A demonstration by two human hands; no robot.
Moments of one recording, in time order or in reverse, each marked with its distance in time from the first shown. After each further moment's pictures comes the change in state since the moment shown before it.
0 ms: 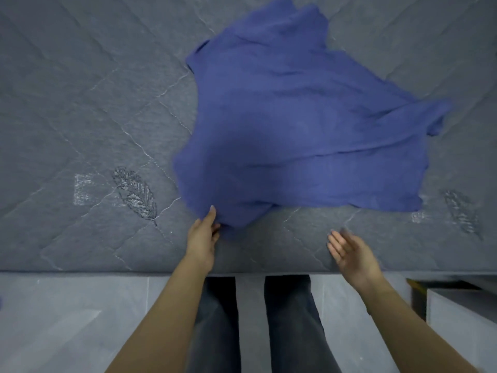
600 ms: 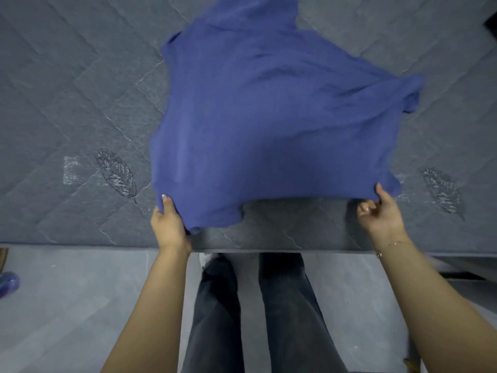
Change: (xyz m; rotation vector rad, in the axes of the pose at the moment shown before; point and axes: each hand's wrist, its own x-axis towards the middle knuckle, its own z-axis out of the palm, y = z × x) left_hand -0.042 -0.020 0.015 -0.015 0.363 0.365; right_hand 0.016 -0.107 -0.039 0.251 0.050 -0.179
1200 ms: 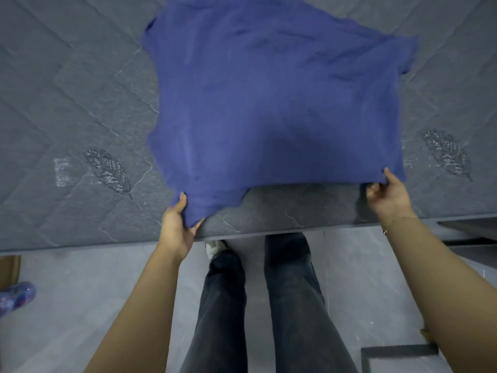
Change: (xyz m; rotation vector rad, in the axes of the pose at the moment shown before) left_hand 0.005 -0.024 -0.022 0.009 -0.455 -0.229; right_hand 0.016 0.005 -0.035 0.045 0.064 -0.024
